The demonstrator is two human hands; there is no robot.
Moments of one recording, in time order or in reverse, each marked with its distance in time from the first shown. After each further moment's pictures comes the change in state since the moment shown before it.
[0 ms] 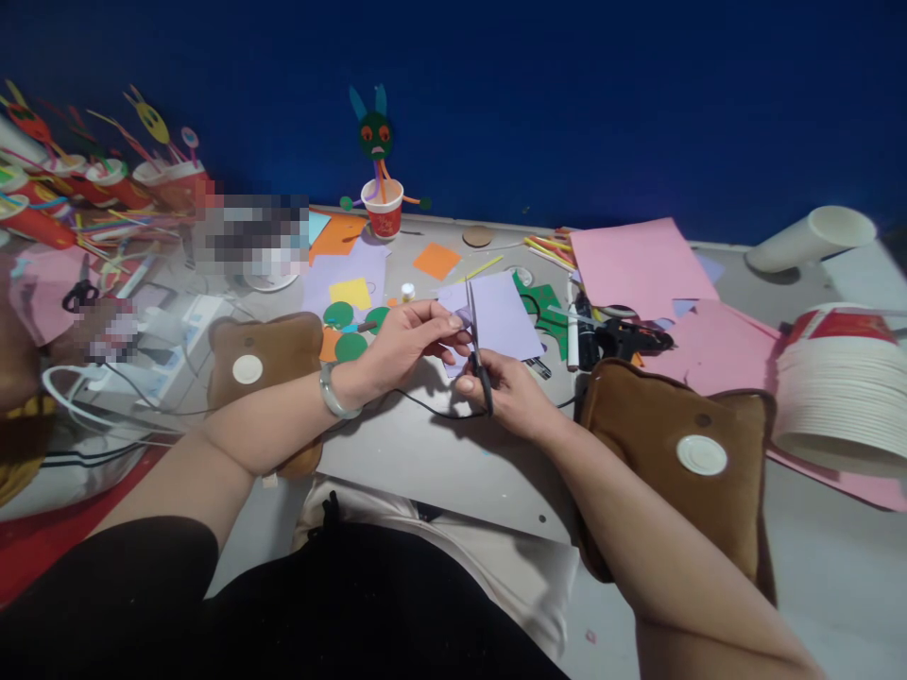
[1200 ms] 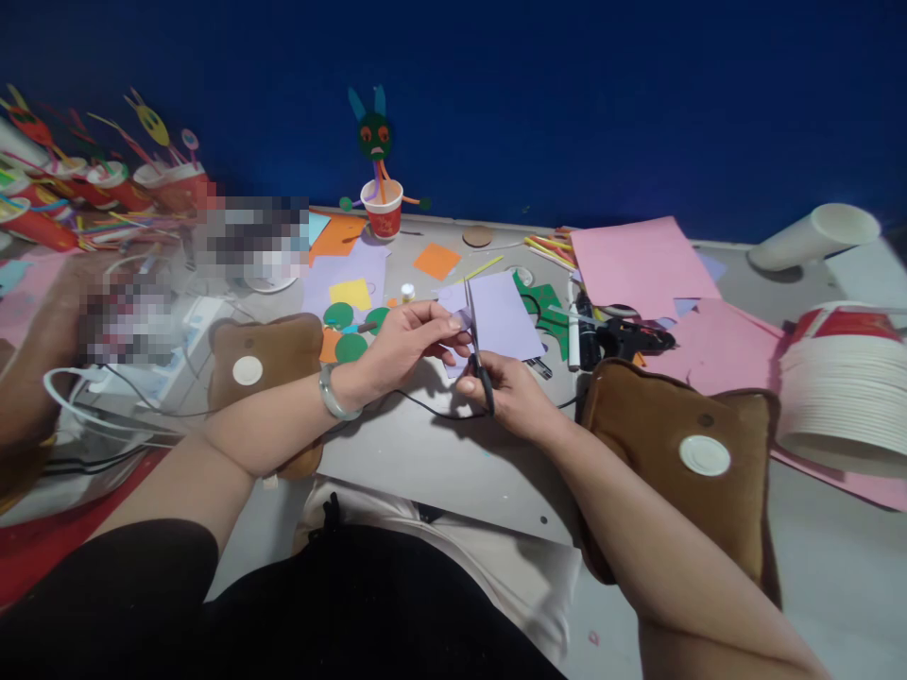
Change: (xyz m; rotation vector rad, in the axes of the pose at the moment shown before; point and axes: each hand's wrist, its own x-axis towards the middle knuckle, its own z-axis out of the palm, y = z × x) left_hand -0.001 0.002 0.001 0.010 0.003 0.003; right_hand 0.001 0.009 0.001 0.059 -0.002 0.003
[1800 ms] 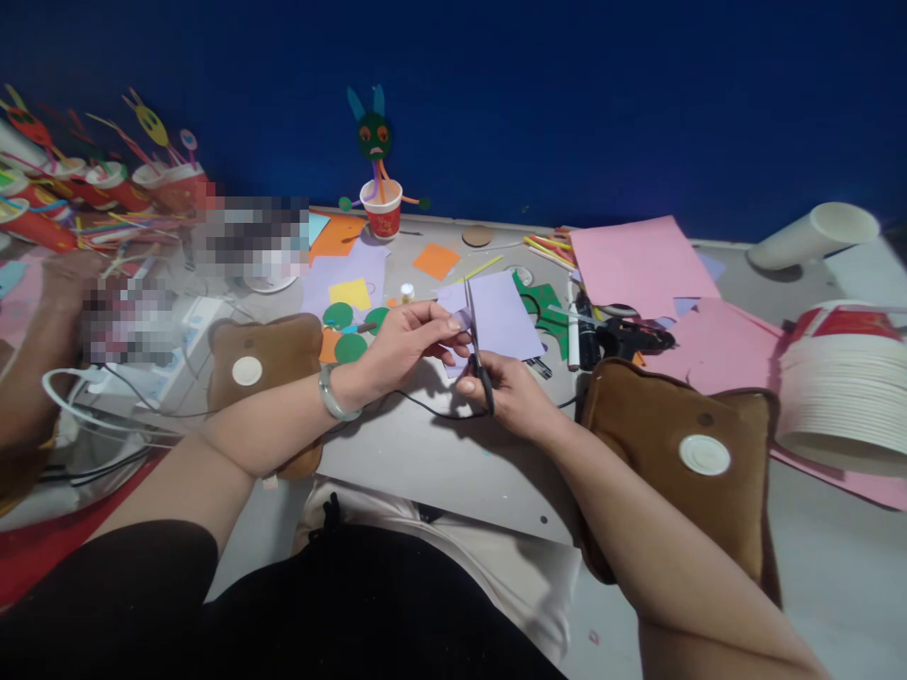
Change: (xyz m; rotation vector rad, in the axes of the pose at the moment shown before) left_hand -0.001 0.001 0.001 0.014 0.005 -0.007; right_hand 0.000 -0.002 -0.001 -0.027 0.001 -0.002
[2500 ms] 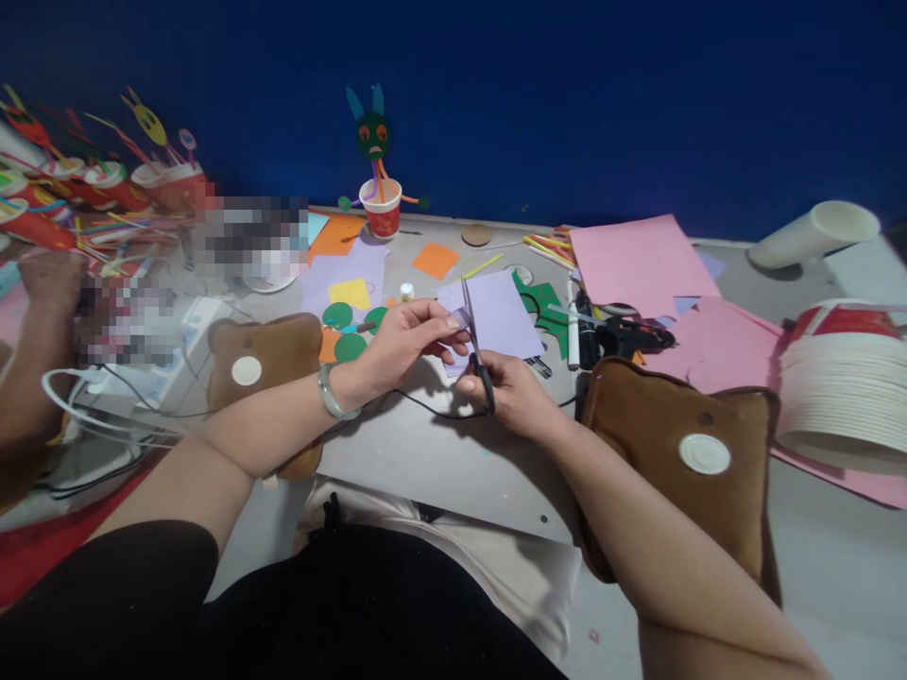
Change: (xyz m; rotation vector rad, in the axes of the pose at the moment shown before) left_hand 0.000 -0.001 -0.001 0.022 -0.004 0.024; right_hand 0.000 -0.008 -0.001 -0.023 -0.002 0.024
